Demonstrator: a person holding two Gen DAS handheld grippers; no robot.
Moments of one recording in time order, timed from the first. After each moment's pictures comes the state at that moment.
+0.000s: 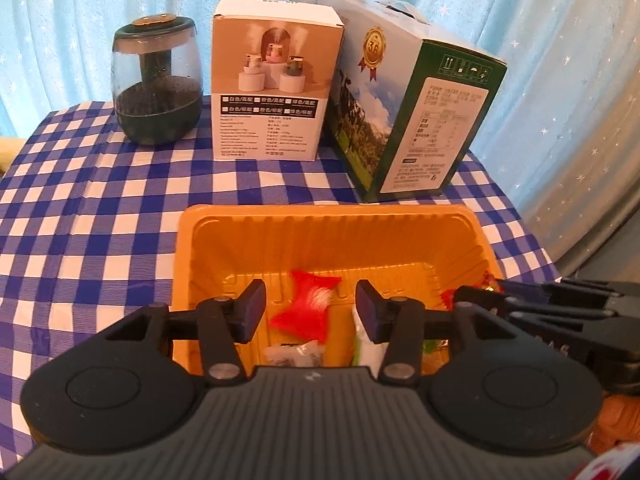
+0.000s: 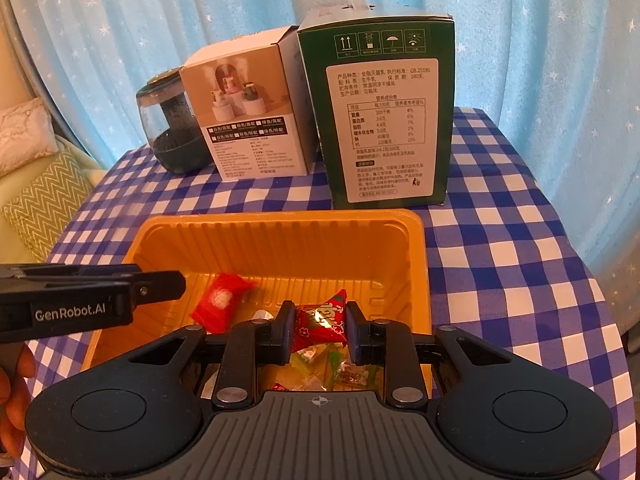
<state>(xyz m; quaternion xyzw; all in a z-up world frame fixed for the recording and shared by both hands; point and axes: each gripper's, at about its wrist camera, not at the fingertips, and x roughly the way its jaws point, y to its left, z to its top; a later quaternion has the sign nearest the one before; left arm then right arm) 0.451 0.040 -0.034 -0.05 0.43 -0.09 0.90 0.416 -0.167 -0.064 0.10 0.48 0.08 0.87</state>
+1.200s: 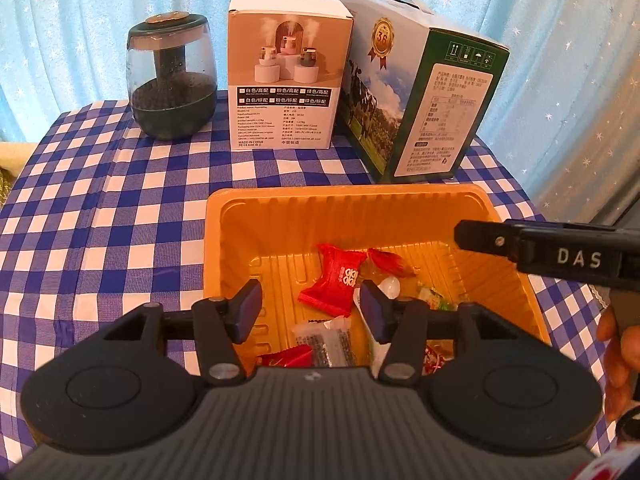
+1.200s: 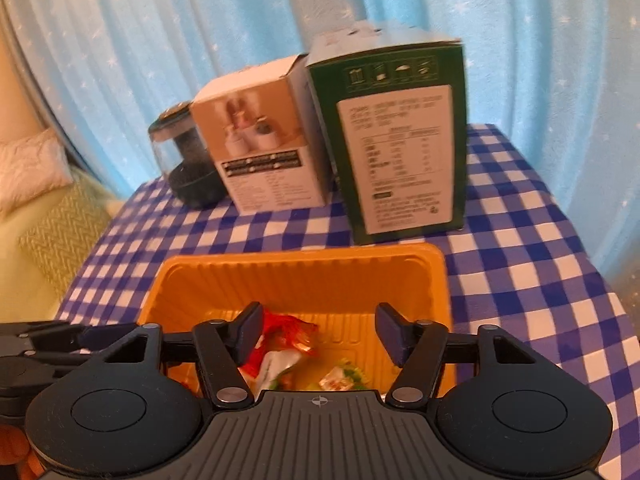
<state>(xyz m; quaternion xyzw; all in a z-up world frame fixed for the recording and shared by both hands) 0.436 0.052 -0.035 -0.02 0.44 -0.09 0.89 0.426 -0.171 -0.056 0.14 0.45 0.09 0.88</state>
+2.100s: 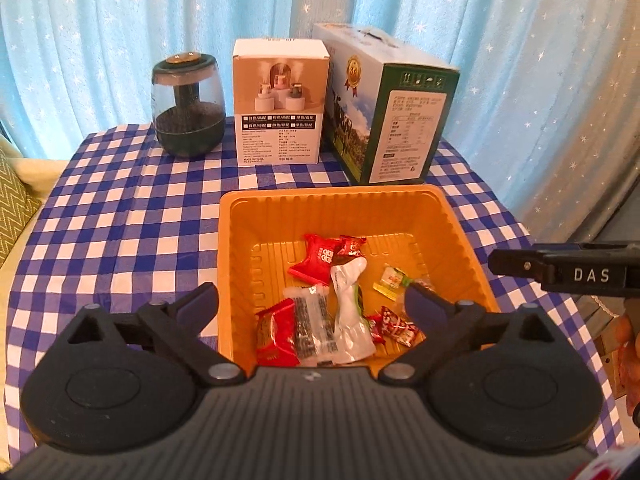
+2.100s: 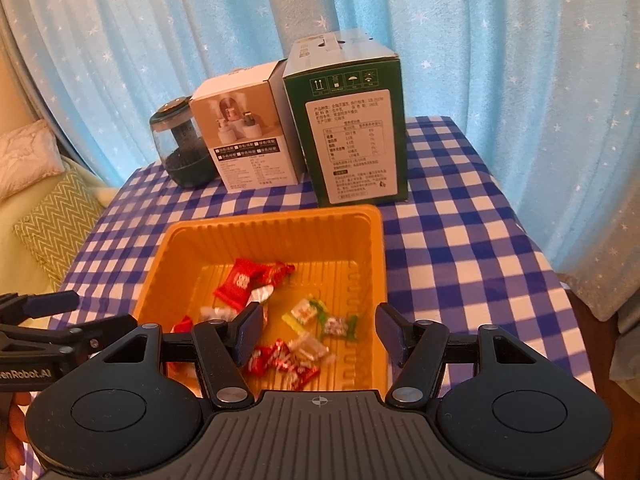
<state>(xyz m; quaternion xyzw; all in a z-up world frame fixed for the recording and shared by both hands) 0.349 0.042 0.016 -0.01 0.40 -0.08 0.91 0.348 -0.192 -0.004 0.12 0.47 0.06 0.87</state>
